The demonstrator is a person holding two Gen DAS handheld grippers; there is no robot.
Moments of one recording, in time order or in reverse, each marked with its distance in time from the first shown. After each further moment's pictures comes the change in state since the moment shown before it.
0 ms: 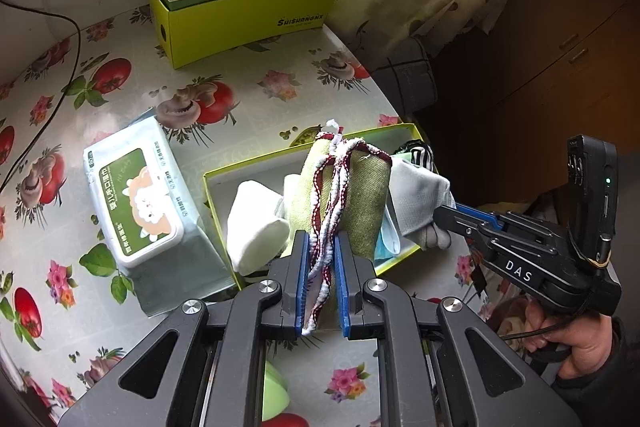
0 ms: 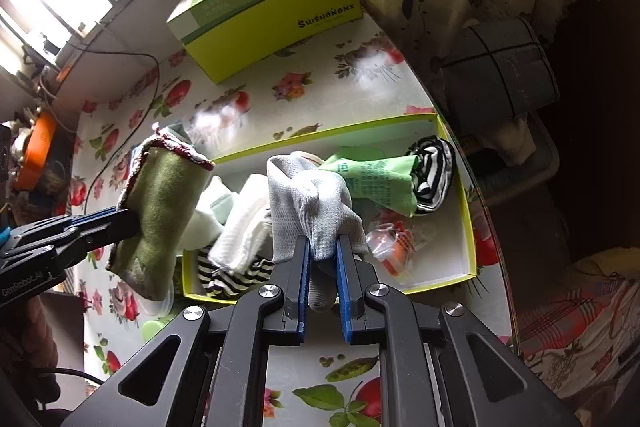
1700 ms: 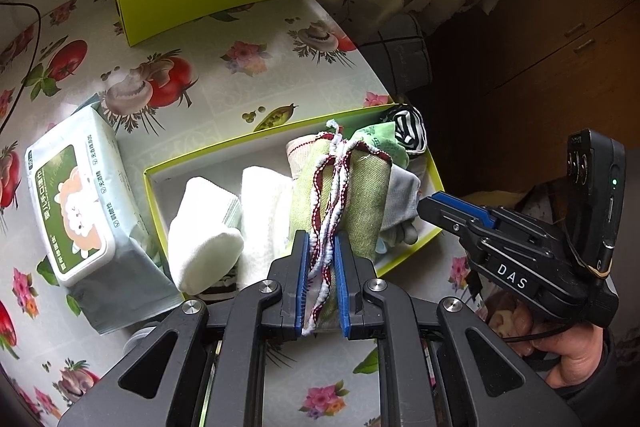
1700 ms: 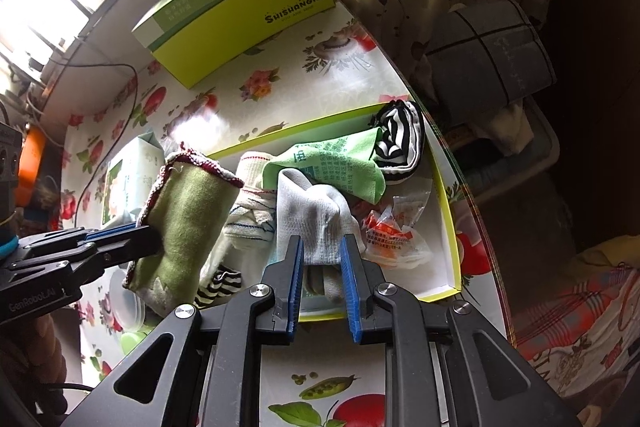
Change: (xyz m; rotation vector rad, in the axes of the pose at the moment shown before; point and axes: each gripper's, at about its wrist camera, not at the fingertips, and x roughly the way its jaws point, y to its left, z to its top) left arm 0.052 -0.016 0.009 -0.011 0.083 -0.035; right arm 0.021 -0.029 0.005 0.037 -0.005 0.017
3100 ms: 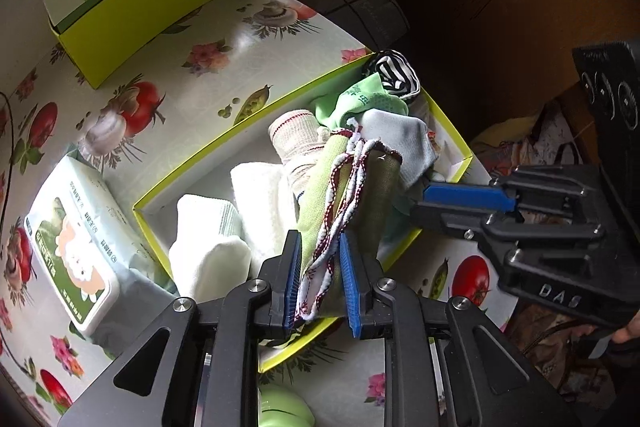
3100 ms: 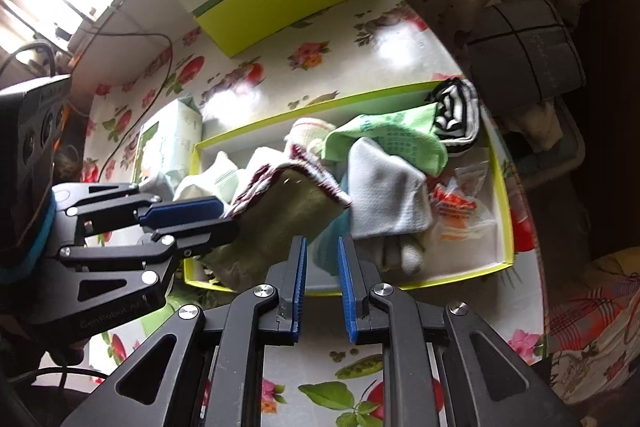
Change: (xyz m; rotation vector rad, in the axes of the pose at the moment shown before) left arm 0.016 -0.007 -0.010 0.291 0.064 0.073; right arm 0.010 0.039 -0.024 -0.069 0.070 0.095
